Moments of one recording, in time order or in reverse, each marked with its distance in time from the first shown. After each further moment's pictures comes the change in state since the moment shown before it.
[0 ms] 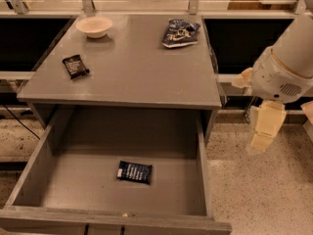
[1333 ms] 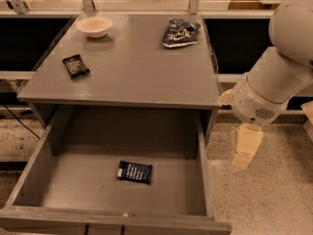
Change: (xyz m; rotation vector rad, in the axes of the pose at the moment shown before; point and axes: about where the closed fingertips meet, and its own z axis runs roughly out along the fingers) arm -0.009 0.016 0.052 -0.024 0.016 -0.027
